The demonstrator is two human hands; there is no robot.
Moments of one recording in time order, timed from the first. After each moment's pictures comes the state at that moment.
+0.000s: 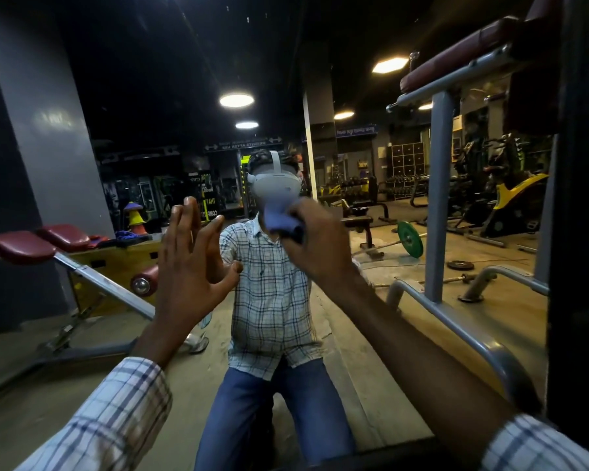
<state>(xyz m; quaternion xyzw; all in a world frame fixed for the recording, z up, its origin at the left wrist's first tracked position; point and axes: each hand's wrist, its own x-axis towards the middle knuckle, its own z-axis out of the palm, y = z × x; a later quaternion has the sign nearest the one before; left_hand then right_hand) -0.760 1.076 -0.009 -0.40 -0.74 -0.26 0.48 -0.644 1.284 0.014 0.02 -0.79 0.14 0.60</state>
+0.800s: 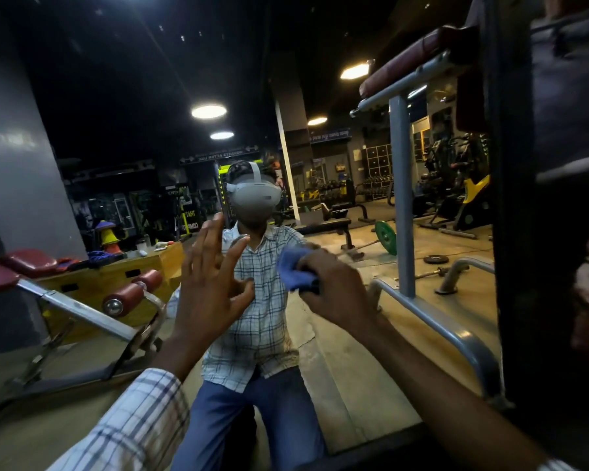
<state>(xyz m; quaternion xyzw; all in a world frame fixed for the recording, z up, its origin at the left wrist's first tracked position) -0.712 1.153 -0.023 -0.46 -0.72 -0.19 0.48 -0.575 1.356 -0.060 0.00 -0.84 0.15 0.53</state>
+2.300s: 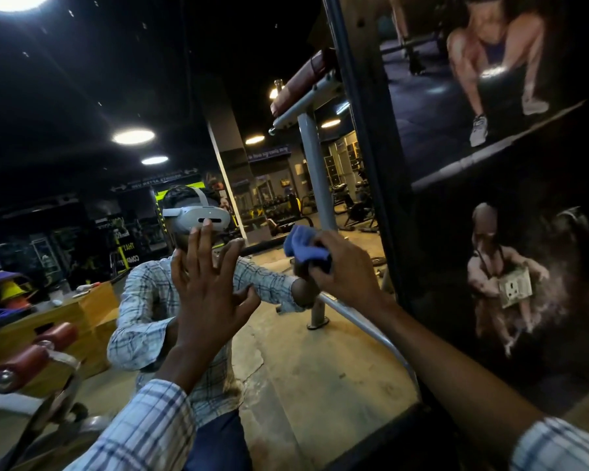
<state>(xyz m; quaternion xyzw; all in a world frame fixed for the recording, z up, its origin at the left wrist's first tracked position) -0.639 1.343 -0.029 -0.49 -0.65 -0.20 0.55 -0.469 1.542 -0.057 -0.09 -0.79 0.09 0.59</state>
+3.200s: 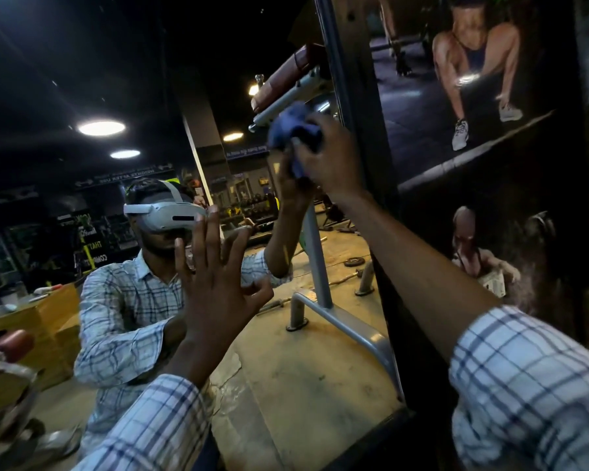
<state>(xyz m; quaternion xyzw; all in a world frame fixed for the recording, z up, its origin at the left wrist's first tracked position) -0.621 1.390 -0.024 -0.49 -0.64 -0.23 0.55 -0.468 1.587 0.109 -0.11 -0.69 0.15 0.70</state>
